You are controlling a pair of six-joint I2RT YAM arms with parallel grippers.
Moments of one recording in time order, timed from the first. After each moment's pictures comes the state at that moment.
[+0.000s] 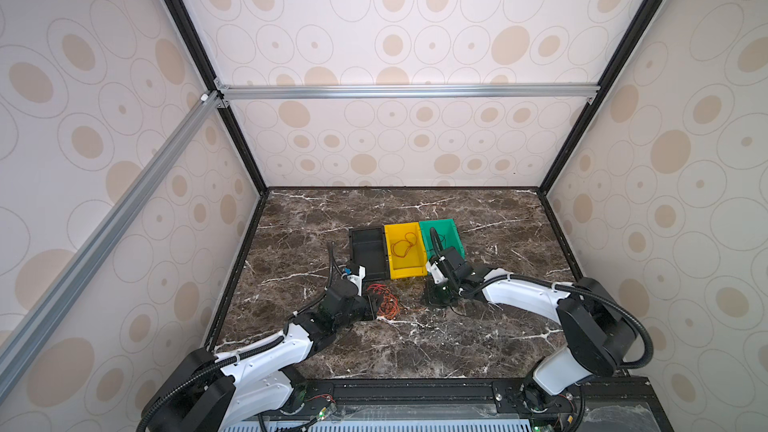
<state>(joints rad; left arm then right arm) -0.68 1.06 0.31 0.15 0.08 -0.79 0.67 1.54 0.87 -0.41 -0.27 0.67</state>
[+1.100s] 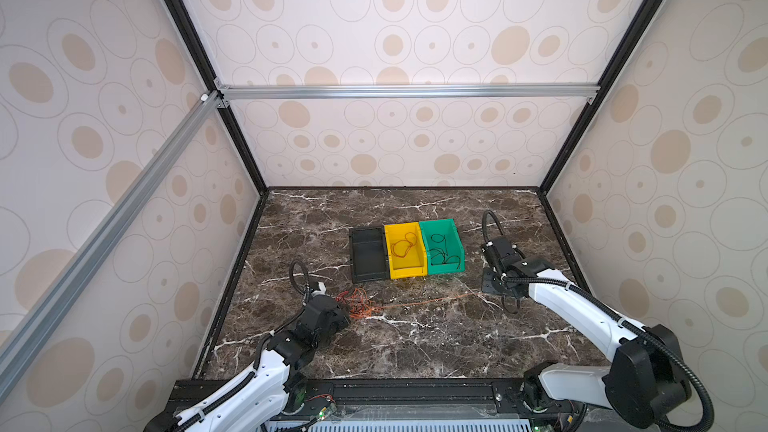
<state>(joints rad) -0.55 0.70 0.20 -0.22 -0.14 -1.01 0.37 1.27 0.87 -0.82 0.32 0.56</state>
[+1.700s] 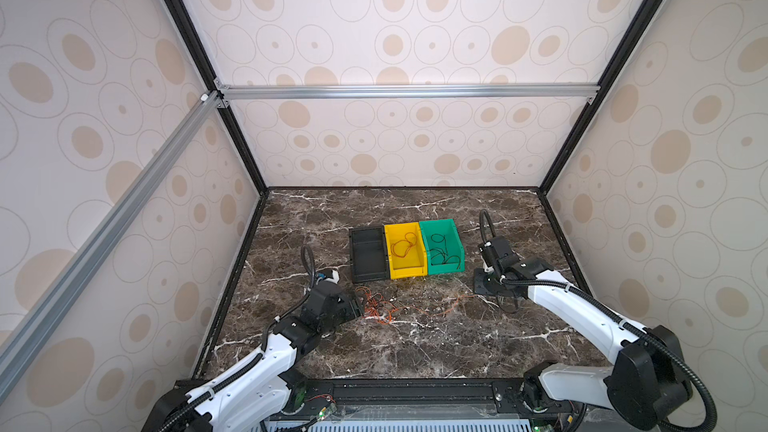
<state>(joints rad) -0.57 0.92 0.39 -0.18 0.02 -0.81 0.42 1.28 0.87 -0.77 0.10 0.51</state>
